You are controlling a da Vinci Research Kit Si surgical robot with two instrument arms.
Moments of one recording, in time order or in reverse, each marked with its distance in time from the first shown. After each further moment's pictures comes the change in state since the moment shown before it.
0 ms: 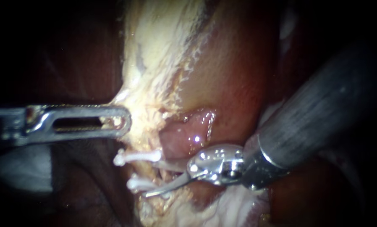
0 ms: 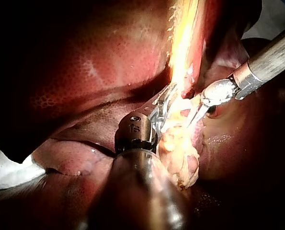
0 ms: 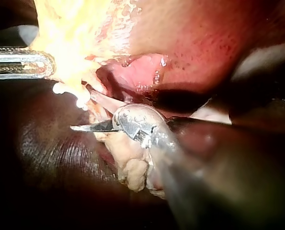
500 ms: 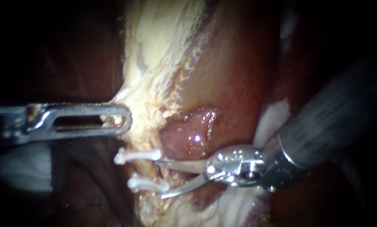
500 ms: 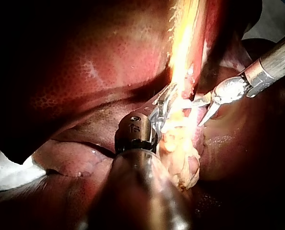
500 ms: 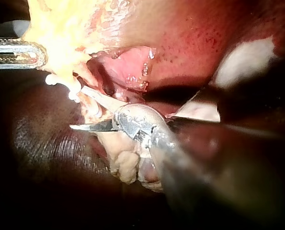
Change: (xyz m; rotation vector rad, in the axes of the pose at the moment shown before) right arm -0.001 -0.002 -0.003 -0.016 0.001 0.004; left arm 0.000 0.000 0.000 0.002 0.001 0.001
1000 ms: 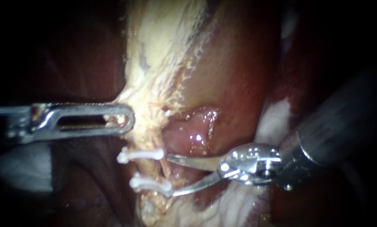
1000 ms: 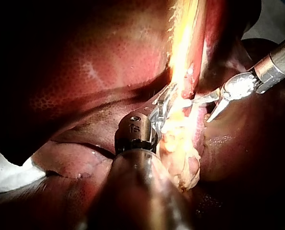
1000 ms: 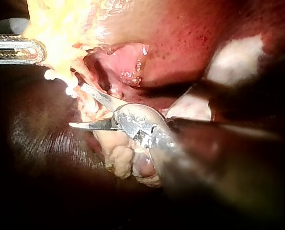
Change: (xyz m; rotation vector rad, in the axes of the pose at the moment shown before) right arm 0.000 -0.001 -0.002 -0.008 0.003 -0.015; left arm 0.000 0.000 0.000 -0.001 0.001 0.001
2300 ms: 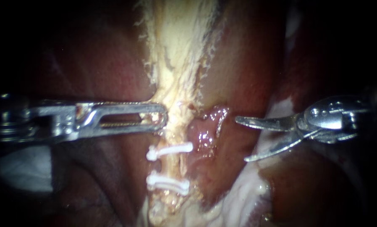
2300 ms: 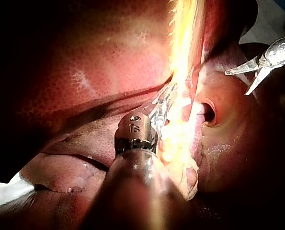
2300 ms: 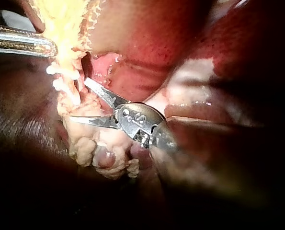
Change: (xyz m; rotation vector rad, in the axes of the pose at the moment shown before) right arm 0.004 -0.001 -0.015 -0.202 0.065 -0.132; left arm 0.001 0.001 0.008 -0.008 0.011 0.010
